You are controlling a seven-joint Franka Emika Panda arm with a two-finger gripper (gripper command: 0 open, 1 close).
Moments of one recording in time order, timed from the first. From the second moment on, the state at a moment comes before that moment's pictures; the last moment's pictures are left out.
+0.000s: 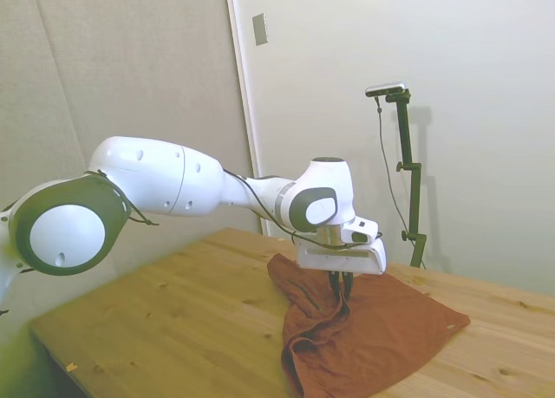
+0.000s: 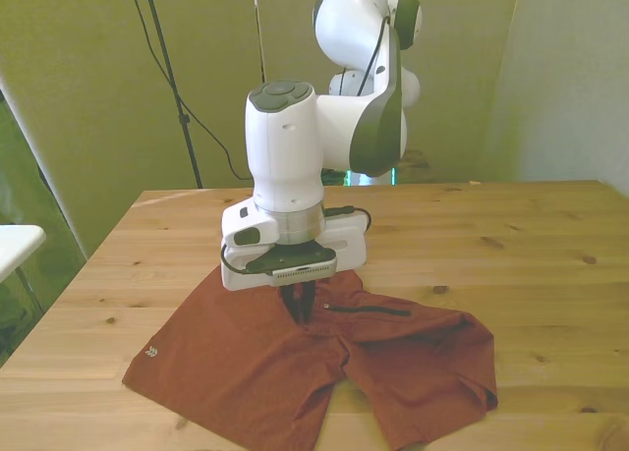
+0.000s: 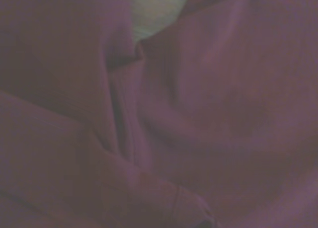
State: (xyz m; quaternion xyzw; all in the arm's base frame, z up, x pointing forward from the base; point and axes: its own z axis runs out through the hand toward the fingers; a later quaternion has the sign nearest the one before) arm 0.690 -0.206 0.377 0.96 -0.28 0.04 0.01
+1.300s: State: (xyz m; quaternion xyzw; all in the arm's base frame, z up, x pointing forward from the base) arm 0.406 0.027 0.371 0.99 -0.11 0.04 0.07
